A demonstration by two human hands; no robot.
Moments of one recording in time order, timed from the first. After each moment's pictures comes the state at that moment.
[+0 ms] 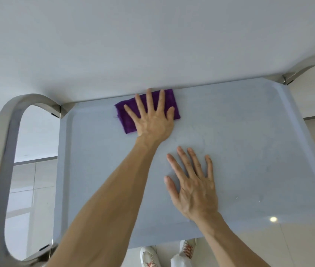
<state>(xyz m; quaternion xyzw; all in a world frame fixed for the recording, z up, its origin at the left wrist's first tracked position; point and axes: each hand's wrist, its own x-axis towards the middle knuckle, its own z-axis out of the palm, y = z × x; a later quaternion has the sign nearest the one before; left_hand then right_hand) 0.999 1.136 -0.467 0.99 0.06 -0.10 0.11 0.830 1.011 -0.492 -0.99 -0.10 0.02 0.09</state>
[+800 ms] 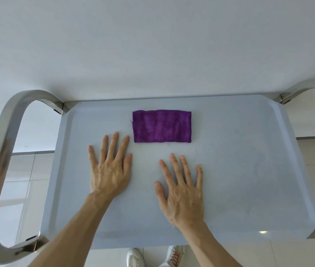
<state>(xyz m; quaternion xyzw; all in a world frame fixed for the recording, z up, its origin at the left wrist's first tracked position) 0.871 1.226 -0.487 0.99 0.08 -0.06 0.07 0.831 1.012 -0.493 -0.99 -0.11 -0.01 0.11</state>
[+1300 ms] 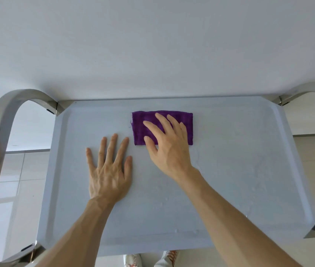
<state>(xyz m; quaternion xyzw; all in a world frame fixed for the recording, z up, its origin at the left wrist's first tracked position) 0.870 1.229 -0.494 0.99 0.08 -0.03 0.08 0.951 1.060 -0.447 -0.97 -0.13 0.01 0.22</state>
